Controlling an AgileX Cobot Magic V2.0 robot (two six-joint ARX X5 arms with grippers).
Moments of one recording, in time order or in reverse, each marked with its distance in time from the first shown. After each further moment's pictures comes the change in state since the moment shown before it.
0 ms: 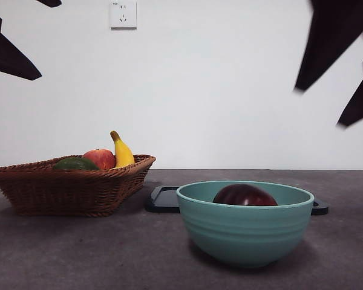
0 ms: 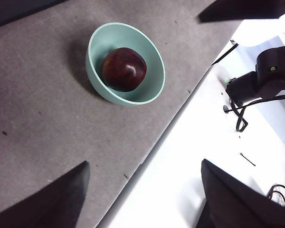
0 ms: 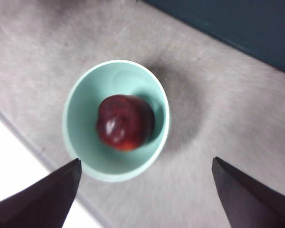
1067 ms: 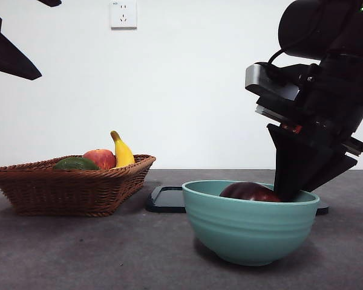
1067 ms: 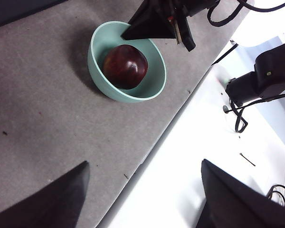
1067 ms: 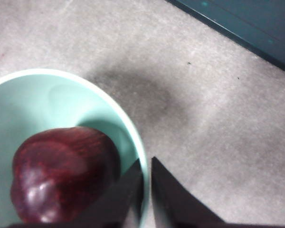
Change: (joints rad) left arm 0.000 0.000 0.000 0.000 0.001 0.000; right arm 0.118 0.290 -0.082 0.320 0.161 0.051
